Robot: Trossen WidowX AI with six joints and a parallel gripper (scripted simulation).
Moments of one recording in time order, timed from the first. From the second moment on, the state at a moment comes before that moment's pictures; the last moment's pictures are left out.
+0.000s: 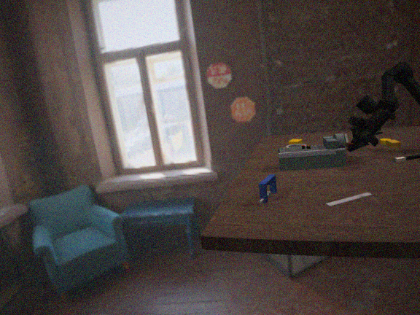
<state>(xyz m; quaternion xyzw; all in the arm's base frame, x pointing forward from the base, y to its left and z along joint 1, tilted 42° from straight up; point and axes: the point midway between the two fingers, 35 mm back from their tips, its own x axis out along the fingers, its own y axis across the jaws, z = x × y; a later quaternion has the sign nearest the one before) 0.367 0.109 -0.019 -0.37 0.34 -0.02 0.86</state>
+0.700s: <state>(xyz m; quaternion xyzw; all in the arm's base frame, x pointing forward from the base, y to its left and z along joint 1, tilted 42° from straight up) 0.366 0.118 0.000 -0.37 0.34 -0.02 0.86</state>
